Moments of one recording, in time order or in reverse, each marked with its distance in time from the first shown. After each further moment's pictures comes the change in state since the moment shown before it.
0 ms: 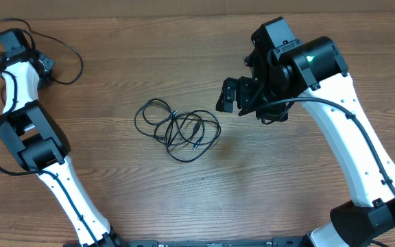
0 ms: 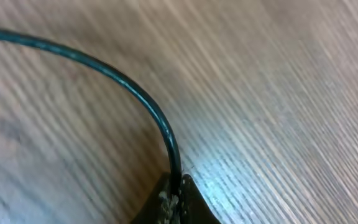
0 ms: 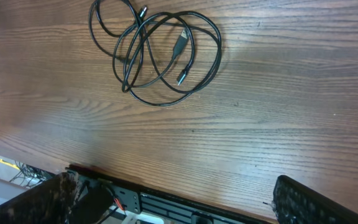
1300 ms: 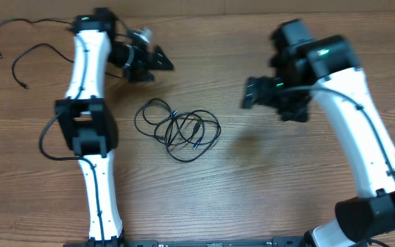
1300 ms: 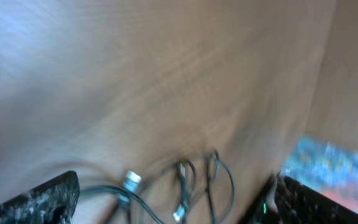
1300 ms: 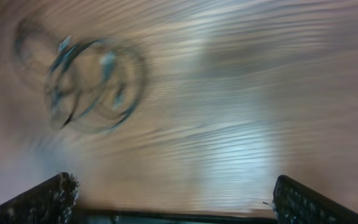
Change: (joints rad) left arm -0.451 -0.002 0.285 -0.945 0.859 0.676; right arm -0.186 0.001 -0.076 -0.039 0.134 -0.001
